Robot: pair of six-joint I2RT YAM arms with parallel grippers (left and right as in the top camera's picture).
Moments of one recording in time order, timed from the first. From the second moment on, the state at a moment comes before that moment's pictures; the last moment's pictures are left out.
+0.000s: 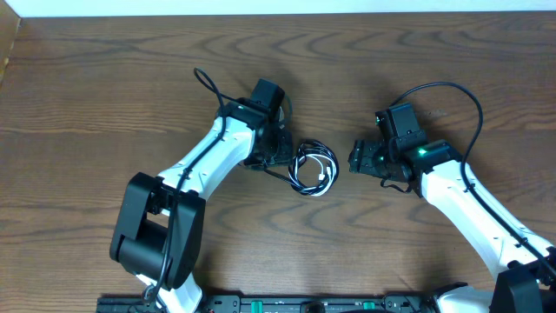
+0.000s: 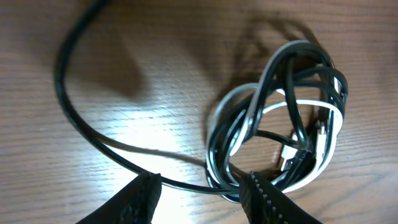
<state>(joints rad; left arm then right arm) -0.43 1.84 1.25 -0.79 0.26 -0.47 0.35 1.48 0.93 -0.60 -0.09 0.56</state>
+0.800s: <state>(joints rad) -0.48 1.86 1.12 -0.61 0.17 -0.83 0.35 1.48 0.93 -0.60 -0.09 0.56</state>
